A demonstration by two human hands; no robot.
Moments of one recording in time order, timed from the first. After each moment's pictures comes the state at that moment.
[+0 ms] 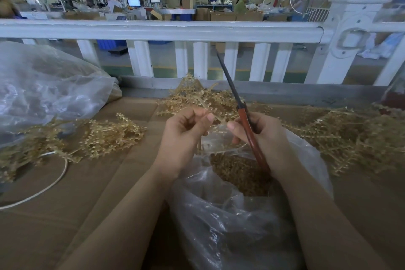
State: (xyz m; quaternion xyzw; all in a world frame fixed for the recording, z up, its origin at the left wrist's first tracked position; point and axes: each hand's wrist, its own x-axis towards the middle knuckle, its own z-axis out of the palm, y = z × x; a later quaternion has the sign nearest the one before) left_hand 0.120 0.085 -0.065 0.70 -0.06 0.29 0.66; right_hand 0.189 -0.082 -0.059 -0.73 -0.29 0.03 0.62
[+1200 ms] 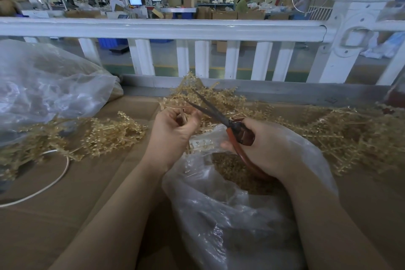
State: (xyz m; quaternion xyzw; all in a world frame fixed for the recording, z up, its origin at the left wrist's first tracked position) left_hand 0.112 0.101 -0.059 0.75 0.01 0.32 0.58; right_hand 0.187 -0.091 -0.054 -0.90 -0.32 -0.03 0.31
